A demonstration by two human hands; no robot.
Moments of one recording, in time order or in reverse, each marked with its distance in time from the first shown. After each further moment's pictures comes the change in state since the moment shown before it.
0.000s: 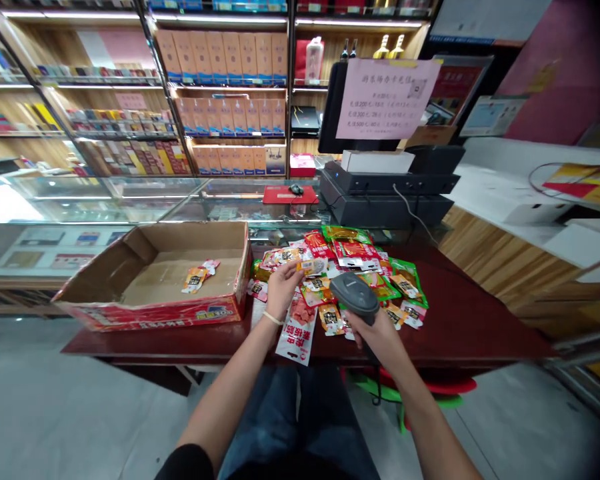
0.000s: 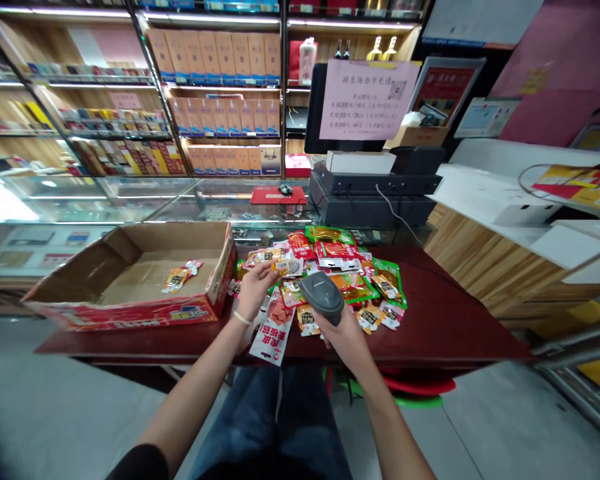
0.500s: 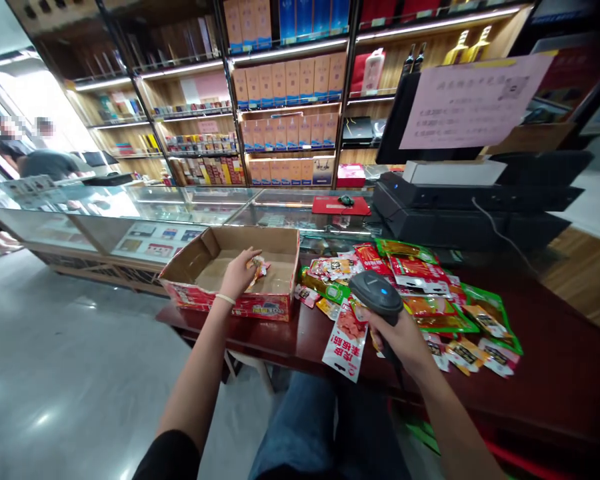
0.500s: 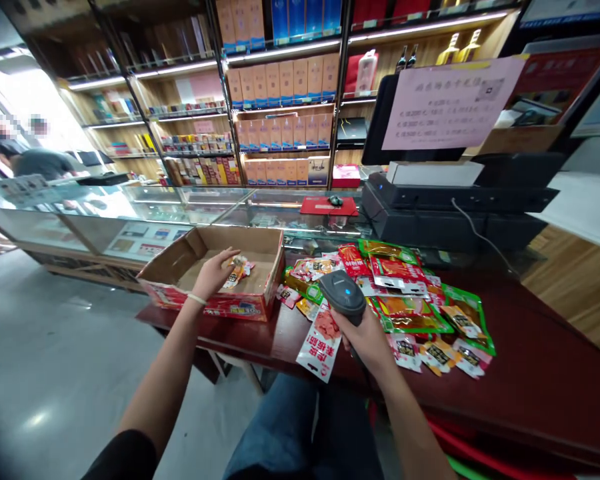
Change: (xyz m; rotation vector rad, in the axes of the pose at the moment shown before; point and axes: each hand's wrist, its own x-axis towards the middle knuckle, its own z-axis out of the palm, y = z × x) left_hand -0.005 0.139 -0.203 1.171 0.319 0.317; right_hand 0.023 -0.022 0.060 0.123 -0.201 -0.048
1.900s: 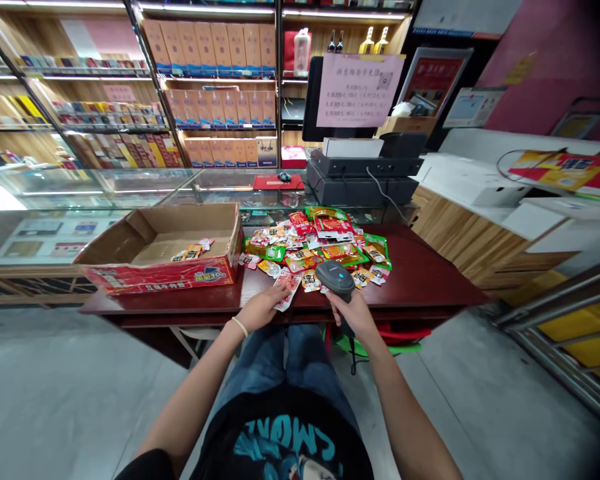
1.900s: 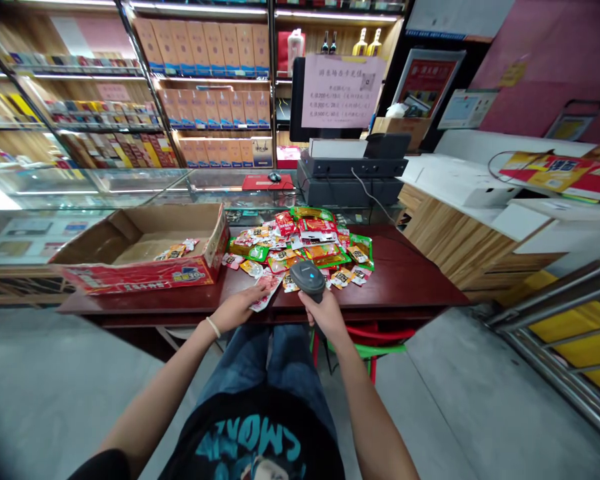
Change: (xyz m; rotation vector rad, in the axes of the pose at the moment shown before) left_hand -0.186 0.082 0.133 -0.137 -0.736 0.539; right_hand -0.105 0.046 -0.061 0.056 0.161 0.067
